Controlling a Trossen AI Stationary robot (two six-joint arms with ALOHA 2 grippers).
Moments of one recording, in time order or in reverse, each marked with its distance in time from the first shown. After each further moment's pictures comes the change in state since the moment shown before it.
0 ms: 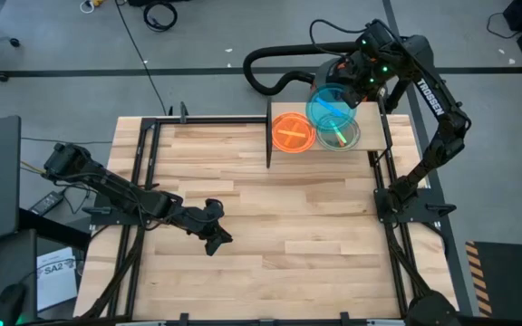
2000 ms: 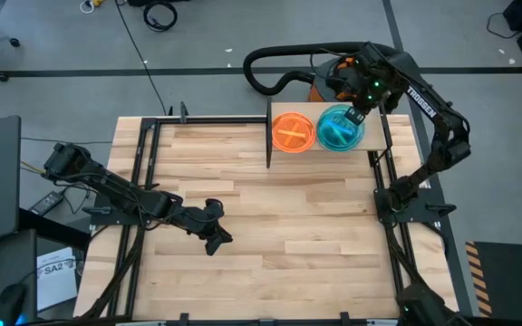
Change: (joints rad) left arm 0.001 0.000 0.000 0.002 -0.001 -0.004; right arm -0.087 -0.062 -0.399 0.136 0.031 -0.192
